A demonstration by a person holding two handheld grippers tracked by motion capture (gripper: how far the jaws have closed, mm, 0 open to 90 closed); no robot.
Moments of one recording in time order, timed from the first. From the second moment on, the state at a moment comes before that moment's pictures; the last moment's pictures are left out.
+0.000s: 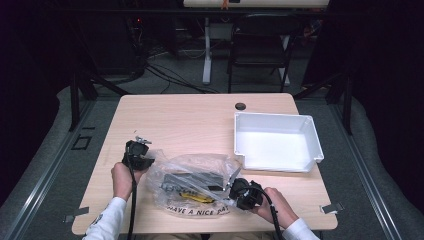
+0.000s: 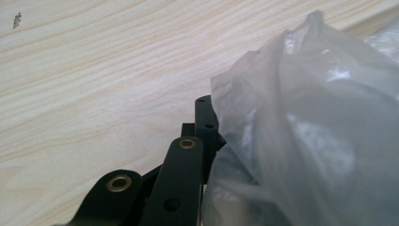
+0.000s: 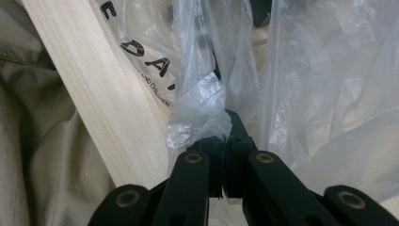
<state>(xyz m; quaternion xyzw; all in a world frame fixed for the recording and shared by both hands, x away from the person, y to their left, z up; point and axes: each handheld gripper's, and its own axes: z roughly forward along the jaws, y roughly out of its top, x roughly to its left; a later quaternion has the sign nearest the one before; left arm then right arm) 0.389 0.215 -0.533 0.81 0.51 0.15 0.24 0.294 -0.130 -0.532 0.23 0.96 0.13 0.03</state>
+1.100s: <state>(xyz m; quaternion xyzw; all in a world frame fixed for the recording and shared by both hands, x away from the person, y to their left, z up) 0.325 0.216 -0.481 0.83 0.47 0.09 0.26 0.299 -0.158 -0.457 0.27 0.89 0.36 0.11</state>
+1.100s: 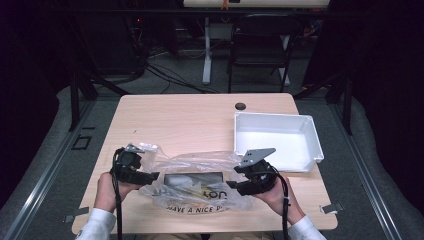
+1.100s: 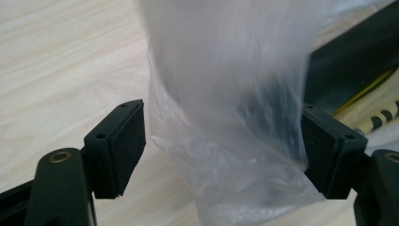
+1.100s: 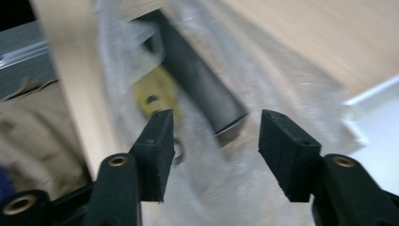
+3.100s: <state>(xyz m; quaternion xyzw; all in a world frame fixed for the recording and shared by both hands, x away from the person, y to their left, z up) 0.314 0.240 -0.487 0.86 0.45 0.04 0.24 0.335 -0.159 -0.510 0.36 0.89 0.23 0.13</state>
